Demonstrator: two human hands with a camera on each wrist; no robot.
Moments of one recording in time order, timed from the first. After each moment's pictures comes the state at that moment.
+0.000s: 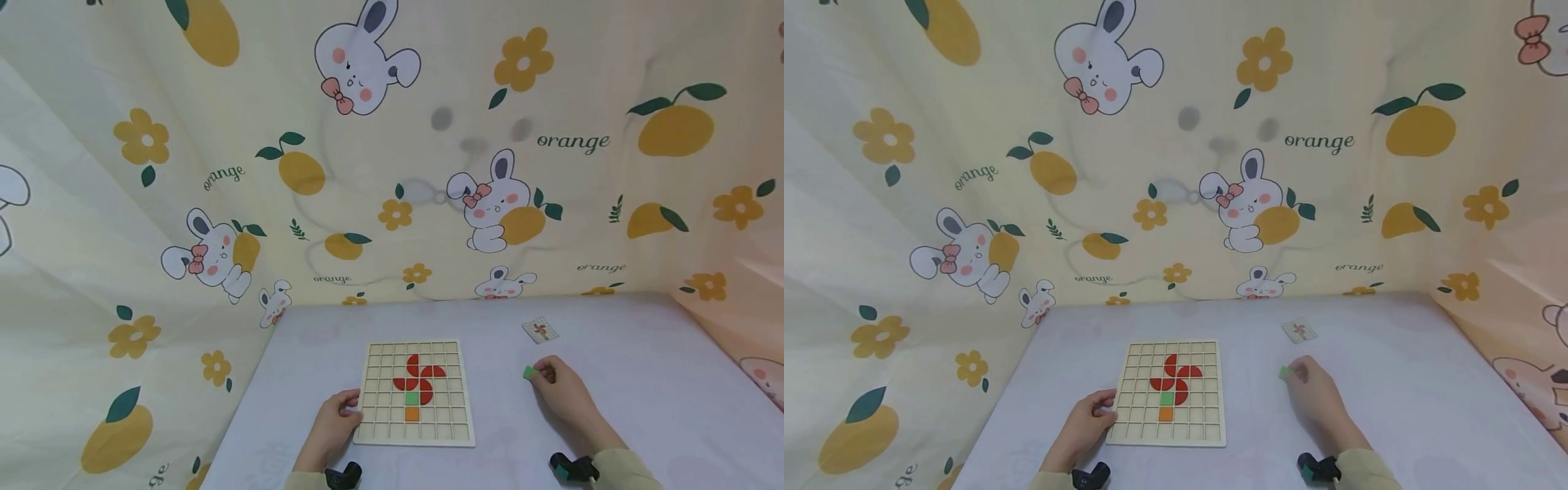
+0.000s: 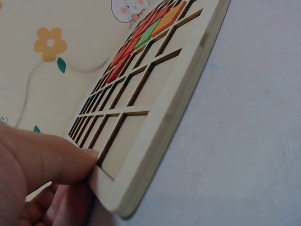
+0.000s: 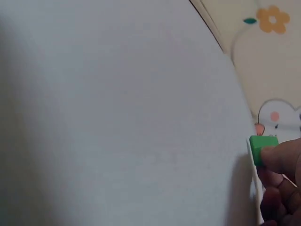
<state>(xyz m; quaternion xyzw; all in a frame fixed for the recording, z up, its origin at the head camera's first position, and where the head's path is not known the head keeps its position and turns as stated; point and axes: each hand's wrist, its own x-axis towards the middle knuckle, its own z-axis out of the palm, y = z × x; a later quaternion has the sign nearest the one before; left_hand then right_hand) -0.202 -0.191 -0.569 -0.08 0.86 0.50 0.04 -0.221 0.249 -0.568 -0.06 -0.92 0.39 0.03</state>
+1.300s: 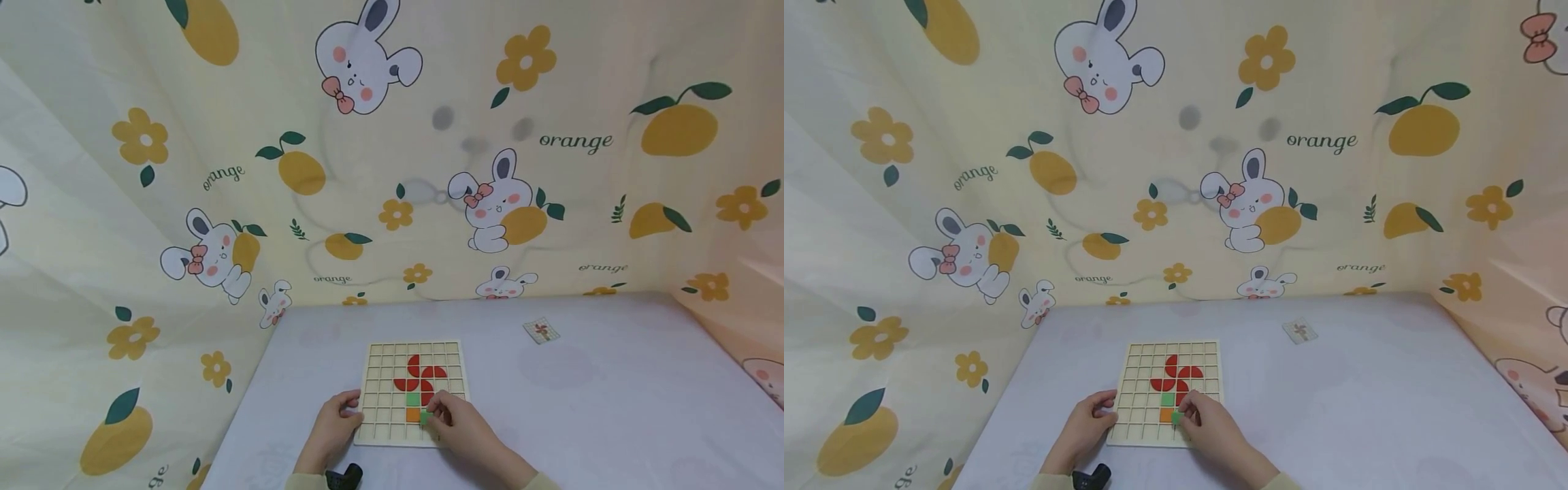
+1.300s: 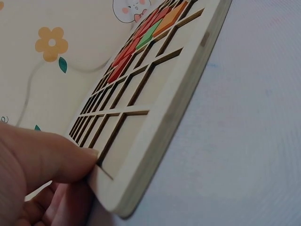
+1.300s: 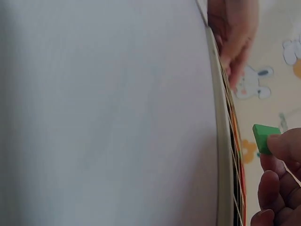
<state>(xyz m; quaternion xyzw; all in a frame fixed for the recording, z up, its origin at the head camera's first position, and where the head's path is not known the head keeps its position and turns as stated) -0.203 -0.192 -0.570 -0.08 0.86 0.51 0.04 -0.178 0.078 -0.551 0.15 -0.86 0.48 -0.06</state>
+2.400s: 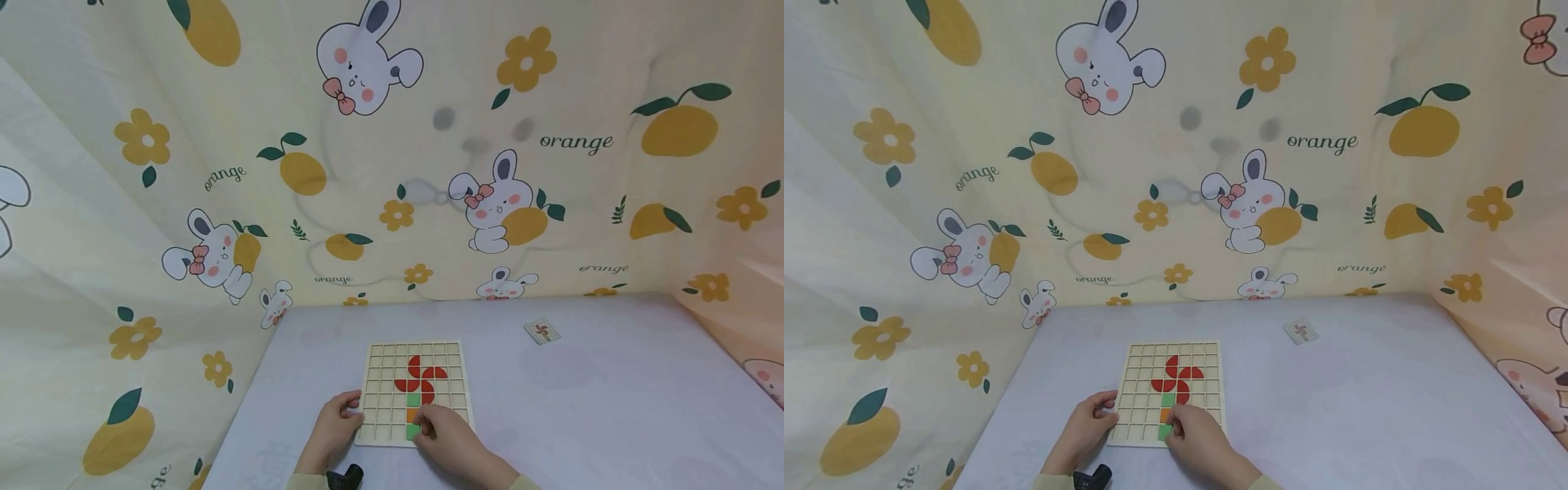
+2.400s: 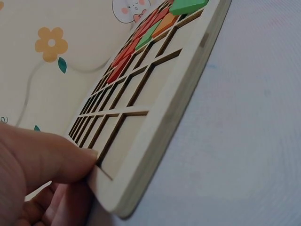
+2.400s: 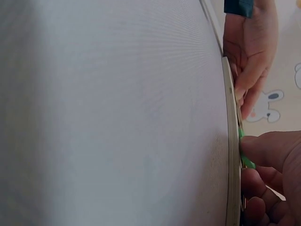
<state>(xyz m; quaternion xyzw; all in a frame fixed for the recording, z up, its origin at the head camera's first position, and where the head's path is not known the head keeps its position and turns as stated) -0.202 -0.192 -0.570 -0.07 0.86 0.51 0.04 -0.168 0.051 -0.551 0.18 -0.90 0.40 -0.06</state>
